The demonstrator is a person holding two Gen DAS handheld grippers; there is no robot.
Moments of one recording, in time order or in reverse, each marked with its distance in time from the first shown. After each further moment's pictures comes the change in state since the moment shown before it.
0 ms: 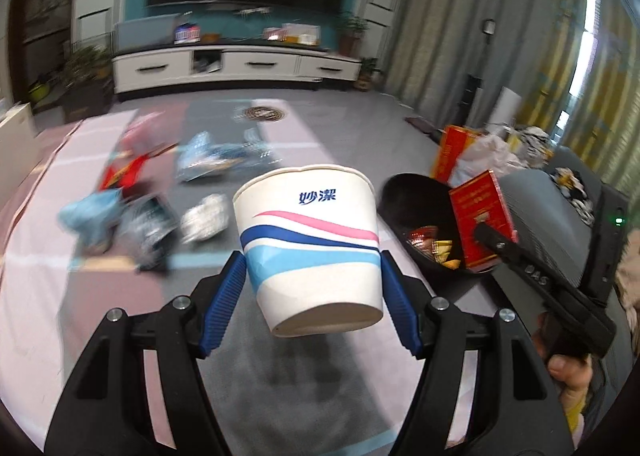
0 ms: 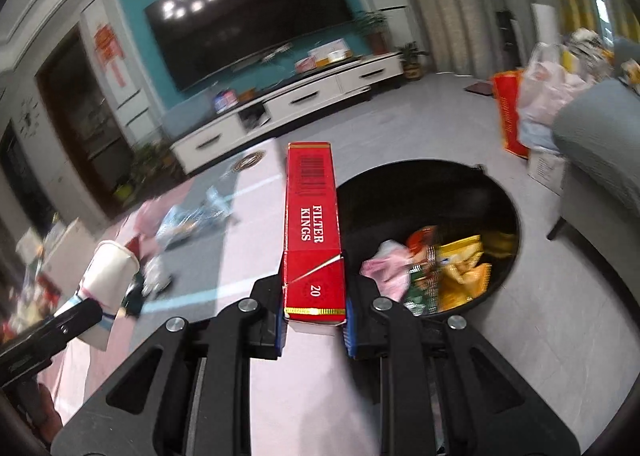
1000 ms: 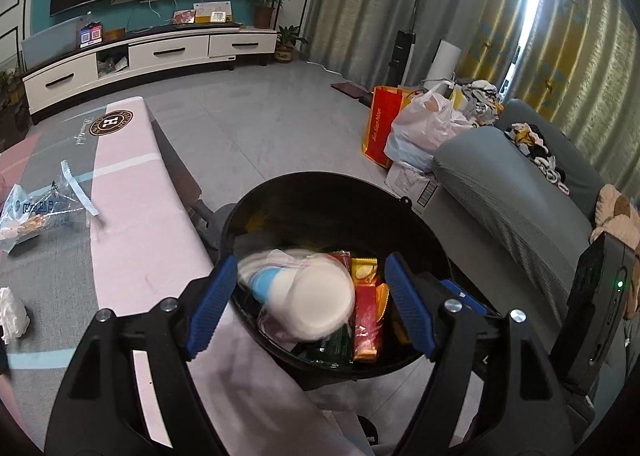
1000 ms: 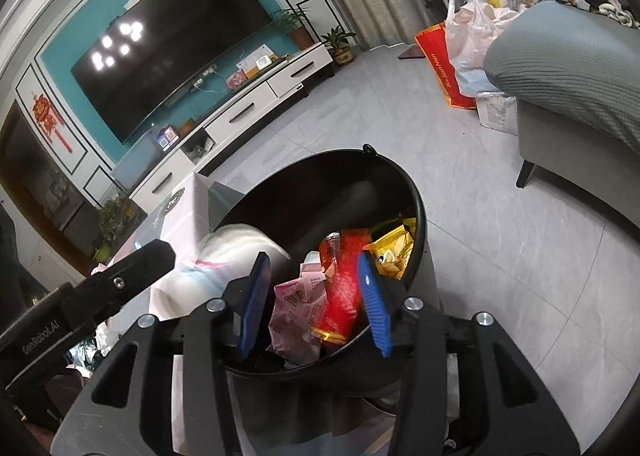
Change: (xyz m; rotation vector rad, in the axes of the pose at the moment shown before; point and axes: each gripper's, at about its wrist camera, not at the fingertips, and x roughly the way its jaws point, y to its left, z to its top) left arm 0.140 -0.125 0.040 0.136 0.105 -0.199; right arm 0.028 -0.091 0.003 0.241 0.009 -0.072
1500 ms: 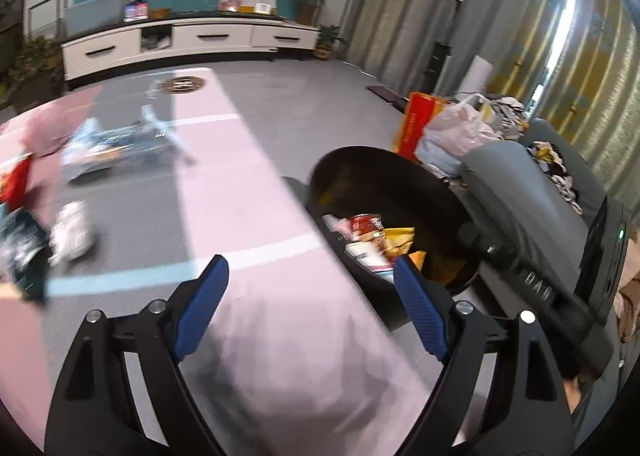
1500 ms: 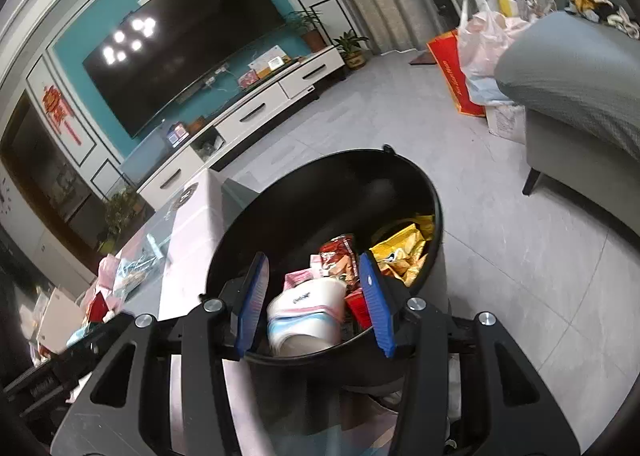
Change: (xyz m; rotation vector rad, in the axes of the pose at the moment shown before) left arm -0.062 0.055 -0.049 -0.112 0.000 0.094; right arm -0.012 0.021 -0.007 -0.062 -0.008 0.033
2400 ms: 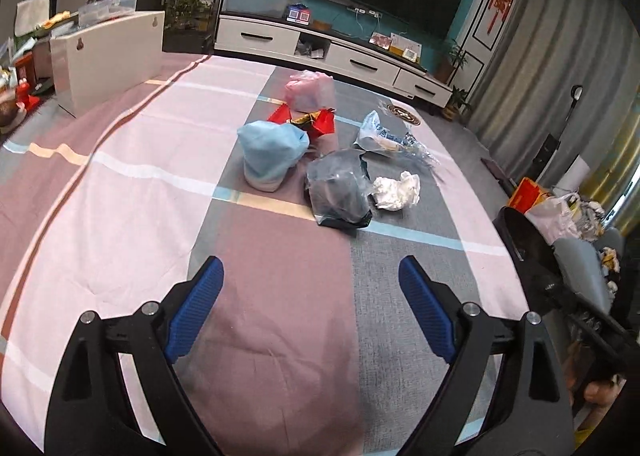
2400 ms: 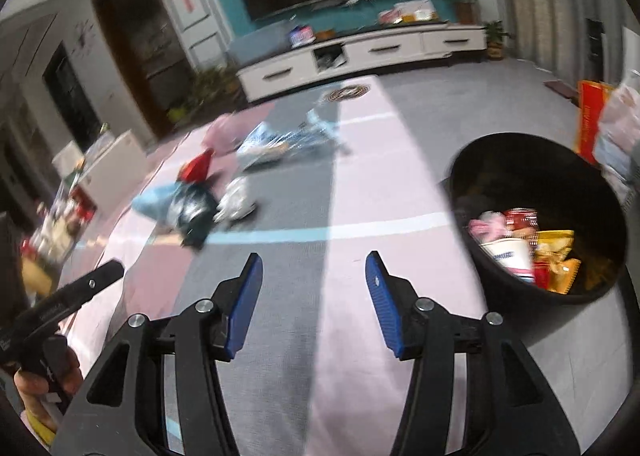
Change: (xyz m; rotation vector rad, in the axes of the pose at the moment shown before) left arm -0.127 0.190 -0.079 -0.364 -0.130 0.278; right arm 0.019 0.181 -0.074 -0.465 0.279 0.238
